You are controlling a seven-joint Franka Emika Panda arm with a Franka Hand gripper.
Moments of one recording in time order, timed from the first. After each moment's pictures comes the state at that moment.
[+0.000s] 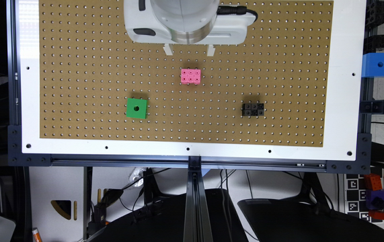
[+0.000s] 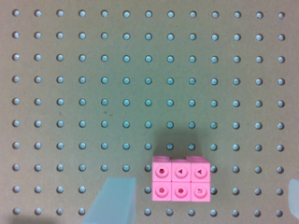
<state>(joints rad) 0.00 -0.10 0.00 -2.39 0.00 2.31 0.78</state>
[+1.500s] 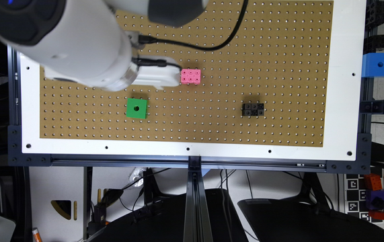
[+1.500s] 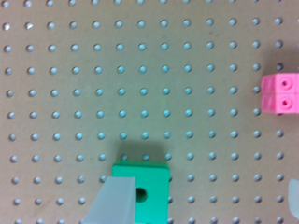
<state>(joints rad) -0.23 0.18 0.00 -2.07 -0.01 2.31 0.59</state>
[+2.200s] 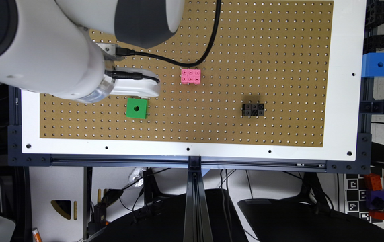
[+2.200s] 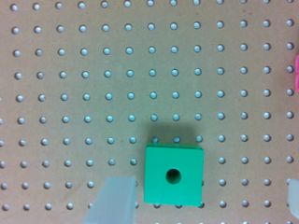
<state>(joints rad) -0.27 0.21 0.00 -2.03 -0.01 2.31 0.55</state>
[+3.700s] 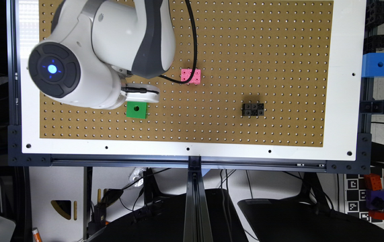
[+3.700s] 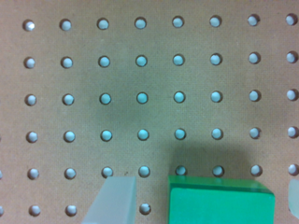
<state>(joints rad) -0.29 0.48 0.00 -2.02 -0.01 2.52 0.53</state>
